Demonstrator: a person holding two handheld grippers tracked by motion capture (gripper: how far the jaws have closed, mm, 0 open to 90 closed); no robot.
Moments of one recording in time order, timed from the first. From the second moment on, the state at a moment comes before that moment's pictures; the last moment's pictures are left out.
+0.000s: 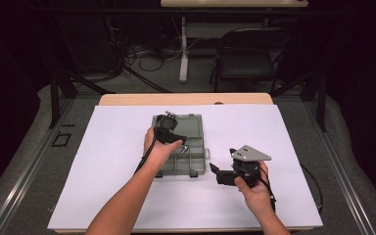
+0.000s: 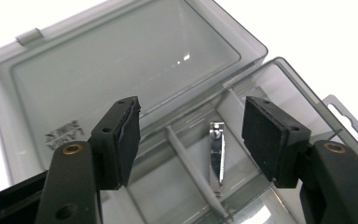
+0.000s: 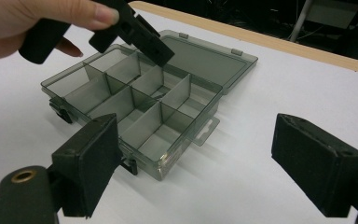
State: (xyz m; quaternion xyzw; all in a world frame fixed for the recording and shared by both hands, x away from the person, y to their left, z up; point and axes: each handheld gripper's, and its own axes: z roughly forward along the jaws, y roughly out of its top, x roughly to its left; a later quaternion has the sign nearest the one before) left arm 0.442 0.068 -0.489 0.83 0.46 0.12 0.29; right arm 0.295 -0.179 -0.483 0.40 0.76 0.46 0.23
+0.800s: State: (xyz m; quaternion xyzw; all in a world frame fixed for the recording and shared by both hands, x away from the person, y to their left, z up) left arm 0.434 0.120 -0.464 0.82 0.45 0.08 0.35; right arm 0.301 -0.179 -0.485 0.40 0.76 0.46 0.24
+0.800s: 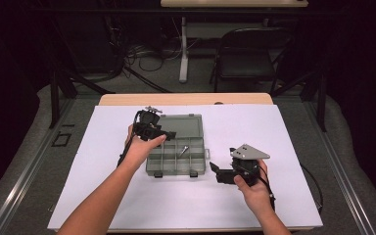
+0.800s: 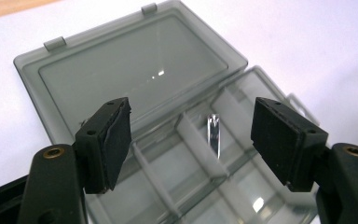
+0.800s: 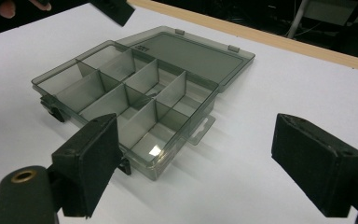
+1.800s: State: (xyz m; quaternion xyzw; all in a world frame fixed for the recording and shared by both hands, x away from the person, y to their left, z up) left arm 0.400 0.190 -0.494 0.82 0.45 0.07 0.35; right arm 0.360 -0.162 -0.462 0.42 0.78 0.44 0.17
